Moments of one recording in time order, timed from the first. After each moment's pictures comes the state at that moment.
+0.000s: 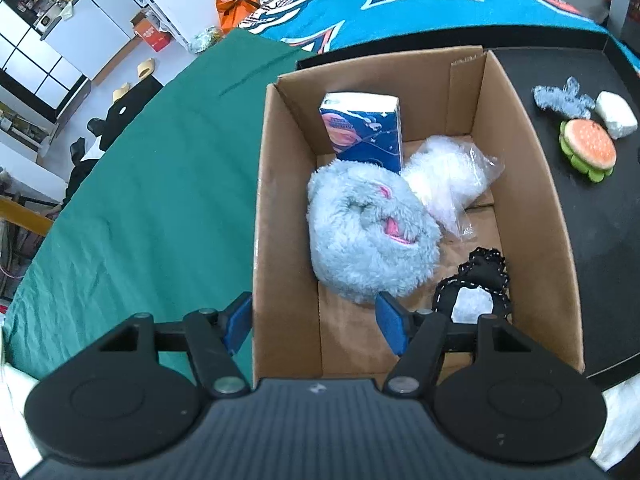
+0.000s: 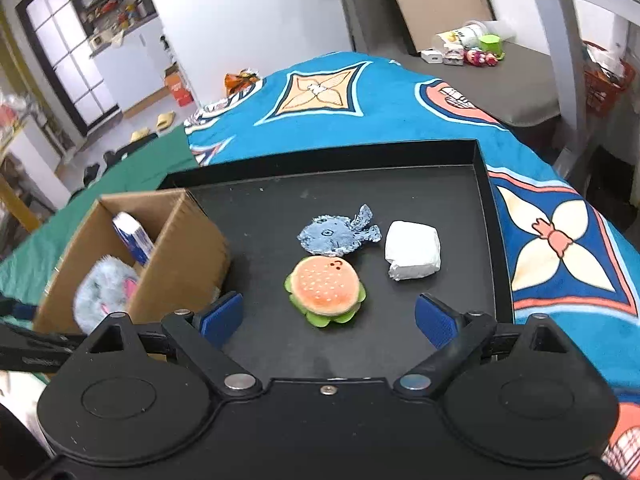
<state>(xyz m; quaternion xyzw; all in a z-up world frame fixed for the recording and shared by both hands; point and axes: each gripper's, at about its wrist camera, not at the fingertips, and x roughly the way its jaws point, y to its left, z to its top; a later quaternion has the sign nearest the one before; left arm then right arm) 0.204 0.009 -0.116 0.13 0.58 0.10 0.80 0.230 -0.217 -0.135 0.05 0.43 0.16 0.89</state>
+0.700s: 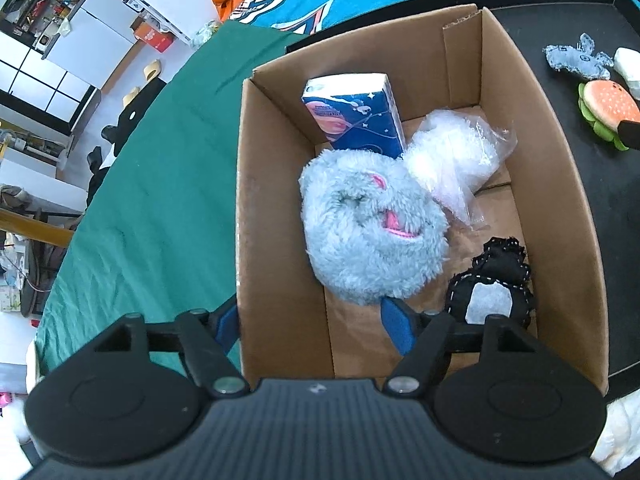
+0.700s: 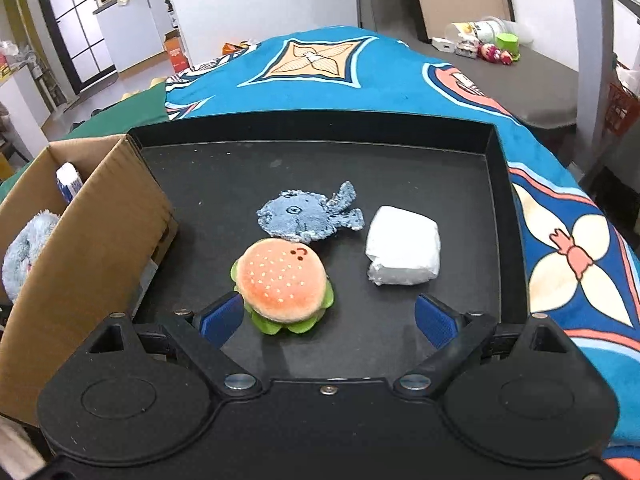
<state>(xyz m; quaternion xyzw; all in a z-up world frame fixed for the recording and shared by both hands) 0.216 -0.012 -0.131 0.19 0.60 0.12 0.77 0.256 -0.209 -0.181 -0.01 0.43 0.16 0.89</state>
